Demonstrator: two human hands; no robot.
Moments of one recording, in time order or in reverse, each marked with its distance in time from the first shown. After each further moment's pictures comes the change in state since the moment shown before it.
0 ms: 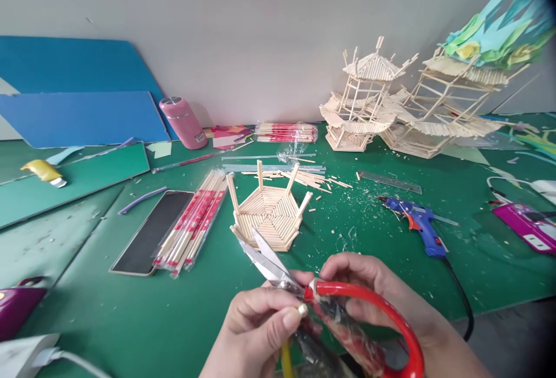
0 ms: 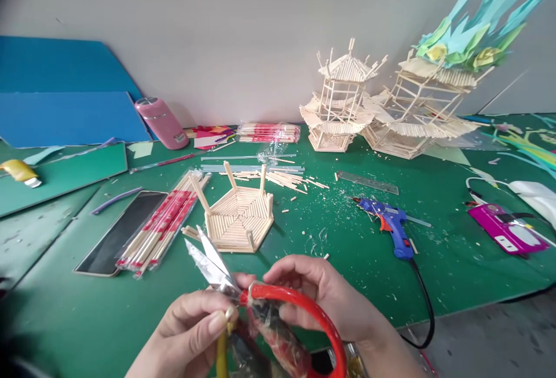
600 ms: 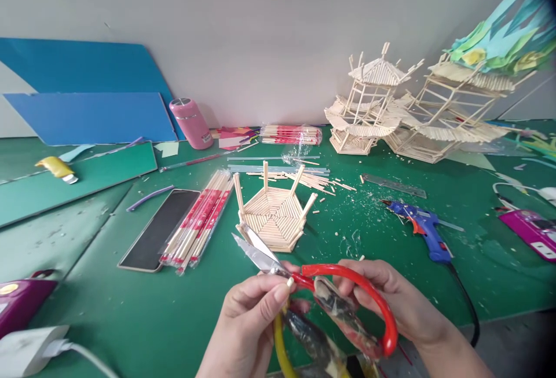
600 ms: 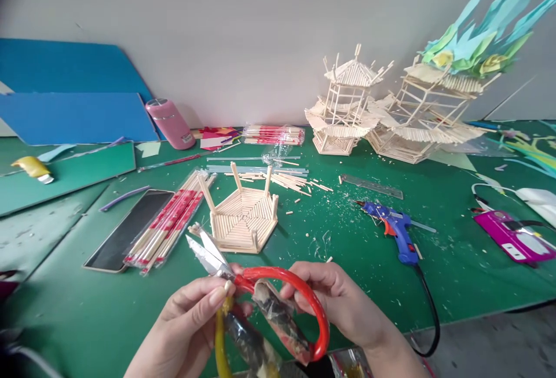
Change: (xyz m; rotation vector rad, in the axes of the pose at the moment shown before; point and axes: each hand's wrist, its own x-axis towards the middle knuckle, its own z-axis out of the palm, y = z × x) left_hand 0.007 -0.001 -0.008 -0.137 0.166 -0.028; right_hand -0.009 0.012 -0.015 -0.053 0.059 -0.008
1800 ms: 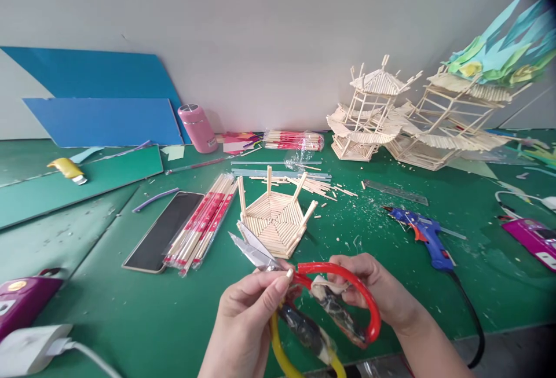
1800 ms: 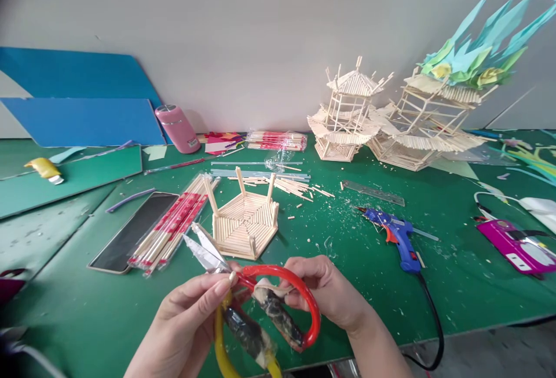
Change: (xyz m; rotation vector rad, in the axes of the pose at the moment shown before) left_hand 0.001 0.003 0.007 0.077 0.043 0.121; right_hand 0.024 0.006 -0.002 -0.029 -0.083 -0.114
